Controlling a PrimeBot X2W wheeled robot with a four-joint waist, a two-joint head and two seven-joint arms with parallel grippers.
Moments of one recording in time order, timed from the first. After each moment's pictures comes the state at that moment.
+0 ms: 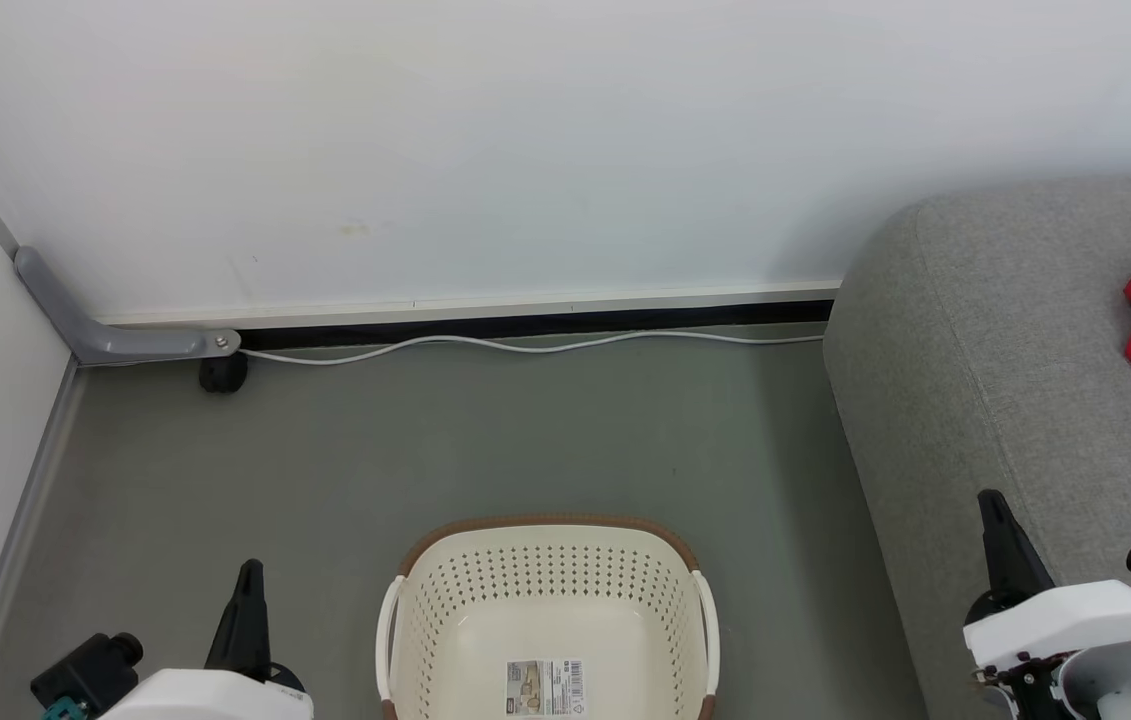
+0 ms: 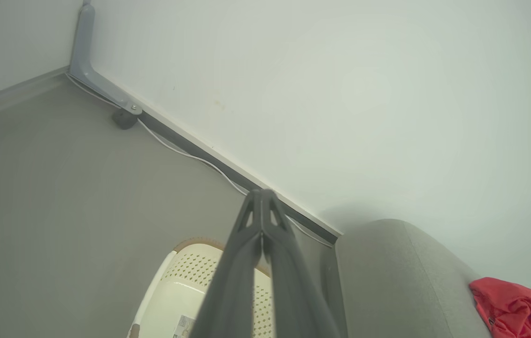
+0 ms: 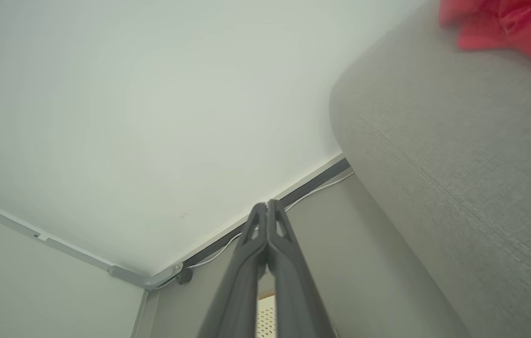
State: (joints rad) left arm -0.01 0.02 0.02 0.35 -0.75 -0.07 -0.12; right arm -0.15 -0.10 0.05 0.44 0.79 0.13 -0.12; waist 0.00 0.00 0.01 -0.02
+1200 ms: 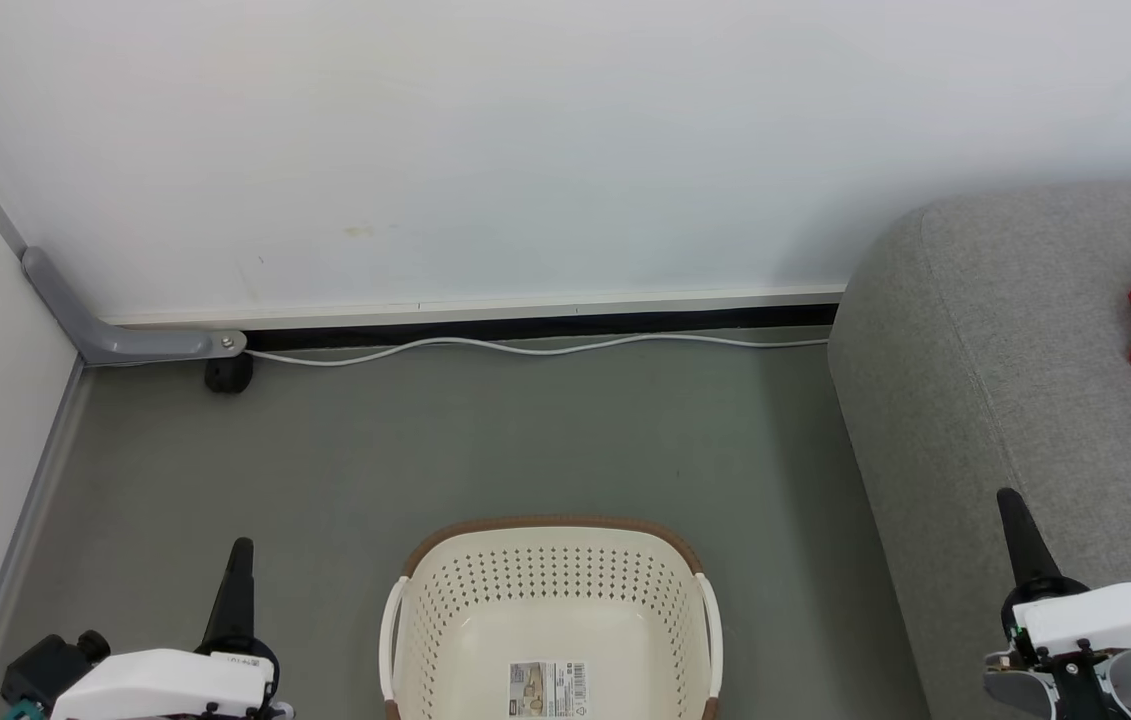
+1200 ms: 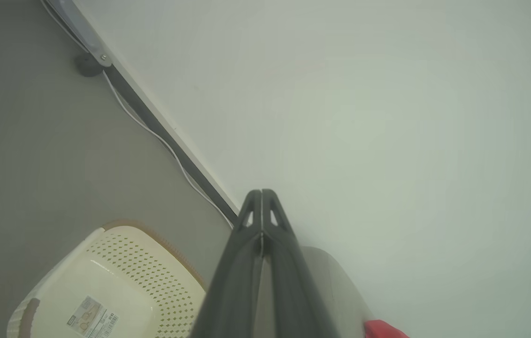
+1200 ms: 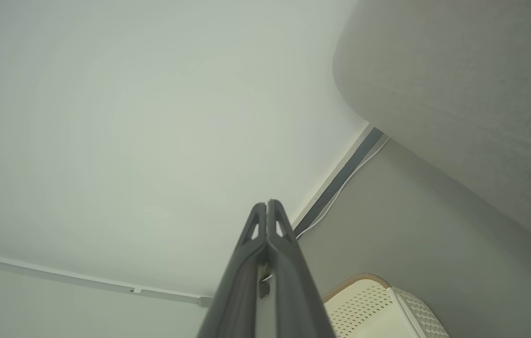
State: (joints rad) left arm -0.03 0.03 0.05 0.32 -1.12 -0.09 -0.02; right arm -0.13 -0.07 -0.03 0.37 1.14 0.13 -0.02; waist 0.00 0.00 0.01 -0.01
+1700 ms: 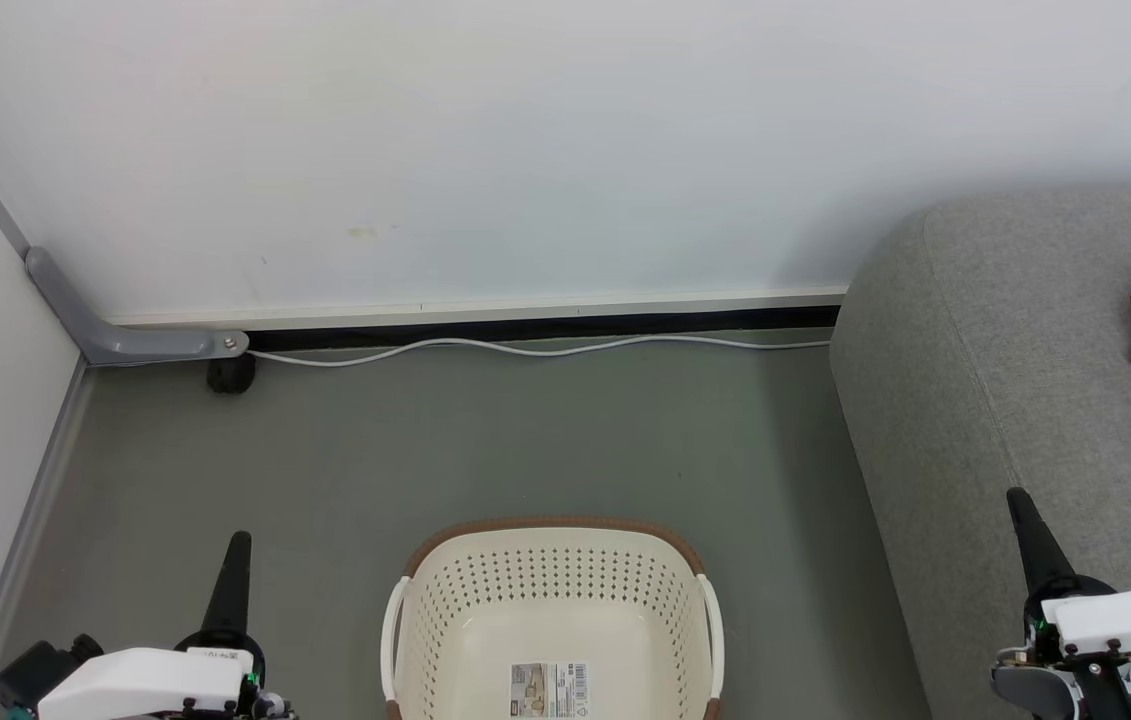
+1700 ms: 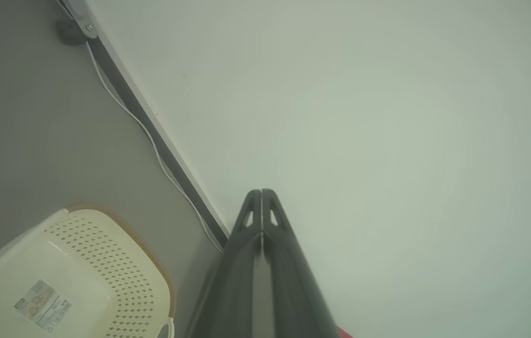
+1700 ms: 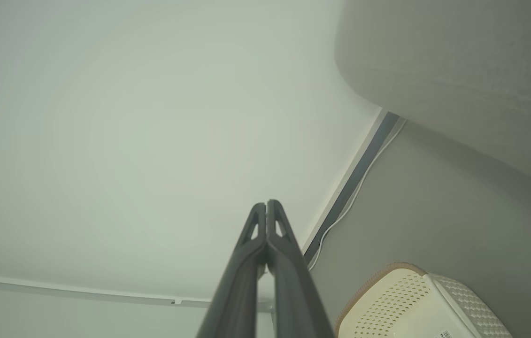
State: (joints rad) left arm -0.03 0.03 0.06 0.30 -1.29 -0.10 0.03; right arm -0.11 -0.06 -0.06 0.34 1.31 0.13 0.02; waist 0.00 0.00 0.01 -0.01
